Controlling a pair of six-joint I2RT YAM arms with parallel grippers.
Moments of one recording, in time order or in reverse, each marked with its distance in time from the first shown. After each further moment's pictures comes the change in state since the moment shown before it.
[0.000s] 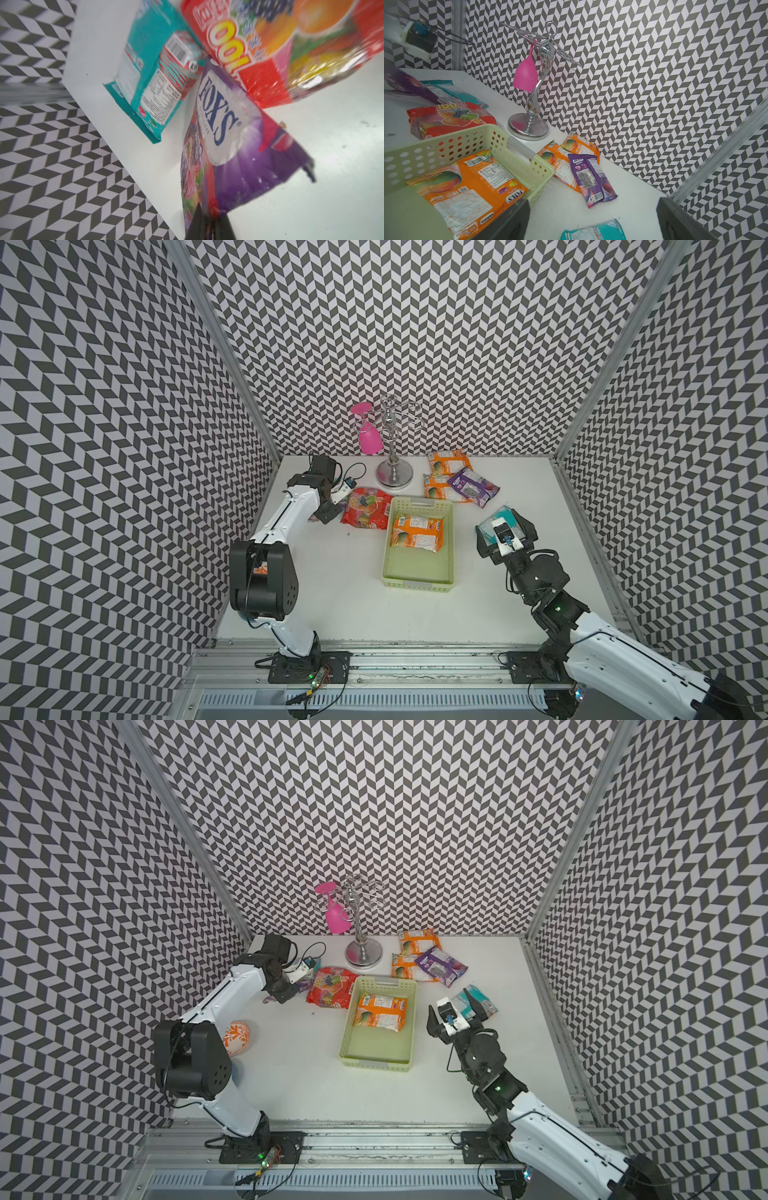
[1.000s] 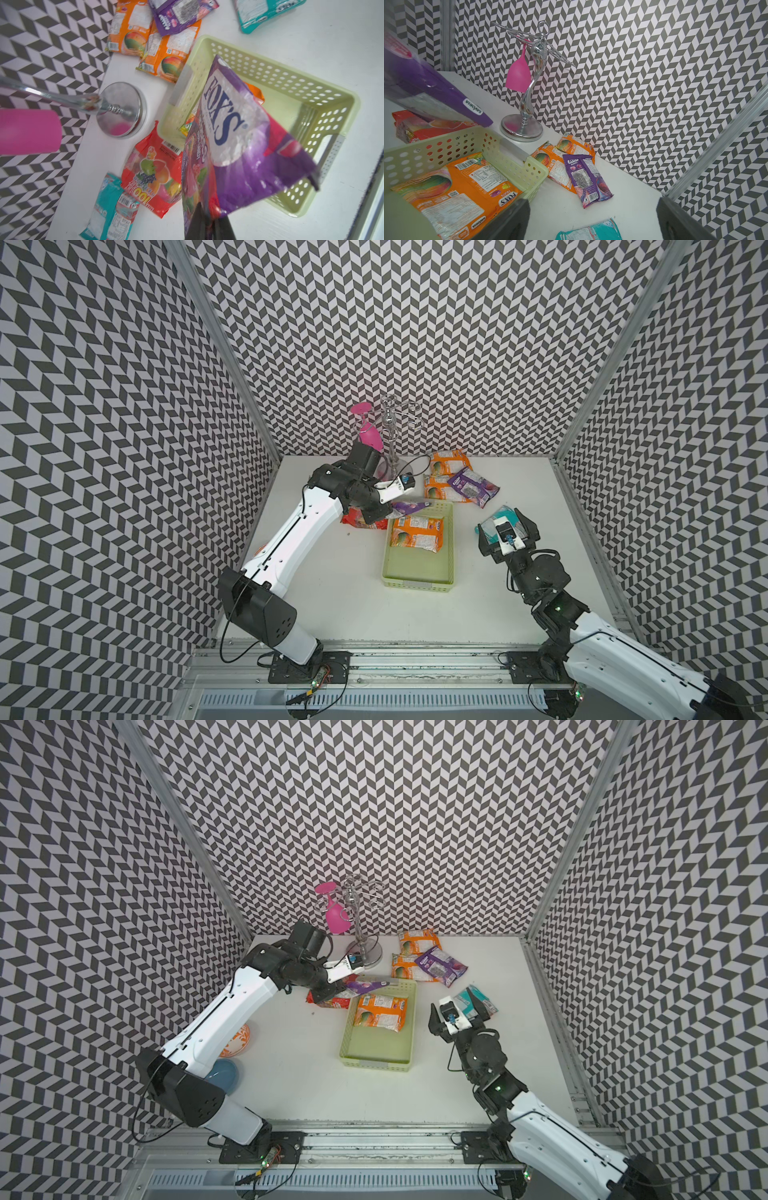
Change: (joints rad) left arm -0.399 -0.117 0.204 -0.208 0.383 -0.035; right arm -0.011 0.001 -0.004 0.020 0.022 -0.004
